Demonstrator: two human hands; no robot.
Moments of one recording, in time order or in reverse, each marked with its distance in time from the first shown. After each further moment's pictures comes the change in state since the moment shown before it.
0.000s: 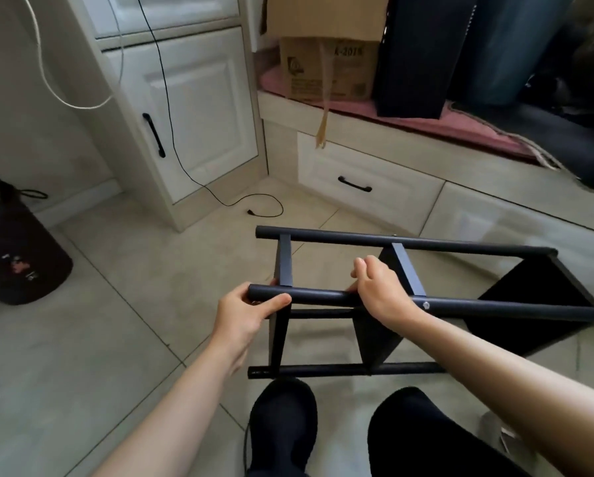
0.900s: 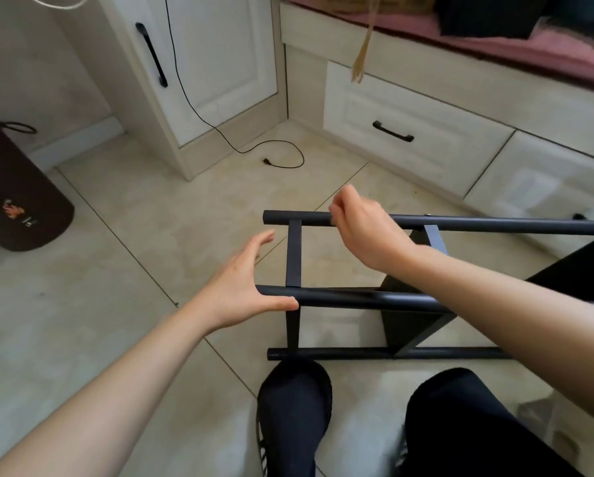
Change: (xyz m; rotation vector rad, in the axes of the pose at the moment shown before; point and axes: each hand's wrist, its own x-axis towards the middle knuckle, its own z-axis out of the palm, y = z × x) left_hand 0.042 -0.021 -0.049 0.763 -0.291 0.156; right_hand 0.069 -0.021 0.061 -0.408 -0.122 -0.452
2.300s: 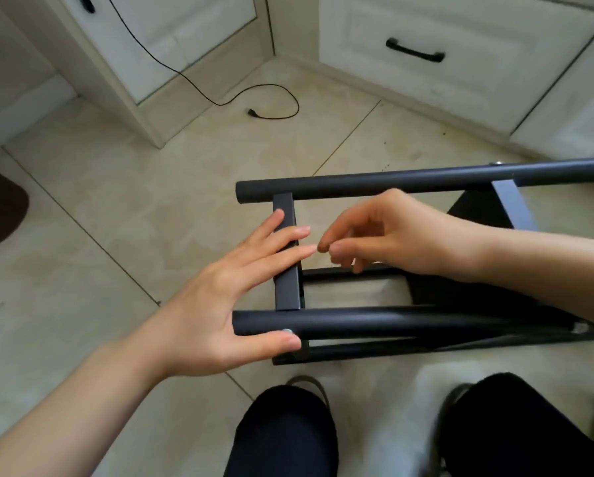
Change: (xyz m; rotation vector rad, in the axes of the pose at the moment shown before) left_hand 0.026 -0.020 0.006 0.079 -0.152 0.473; right_hand 0.003 0.037 0.031 0.558 -0.450 0.074
